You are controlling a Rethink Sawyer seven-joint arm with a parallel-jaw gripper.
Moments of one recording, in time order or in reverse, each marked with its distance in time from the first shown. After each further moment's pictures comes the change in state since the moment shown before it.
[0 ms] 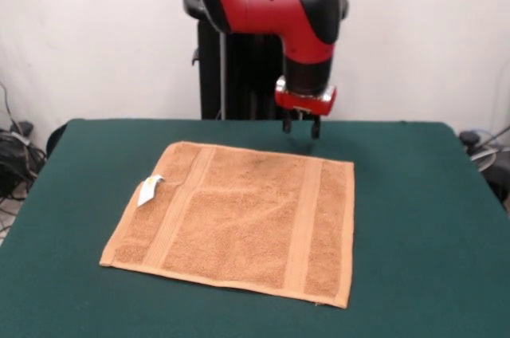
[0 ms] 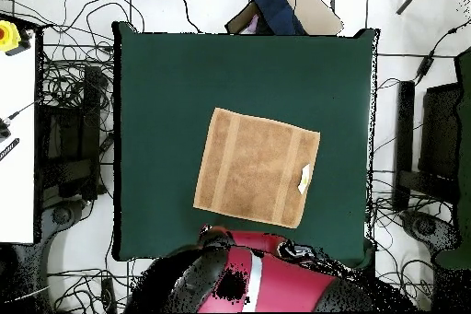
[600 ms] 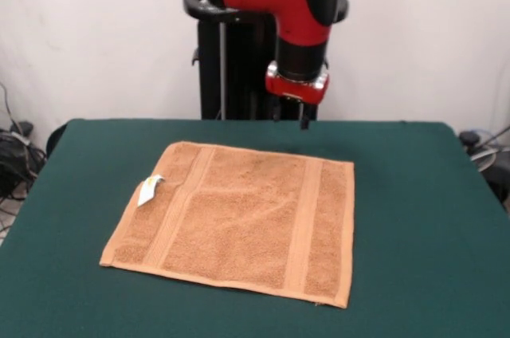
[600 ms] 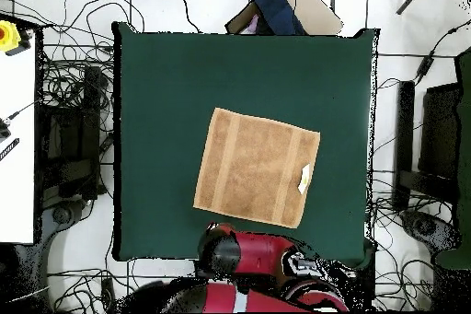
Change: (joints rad) arm 0.016 -0.122 -0.045 0.006 0.006 0.052 0.000
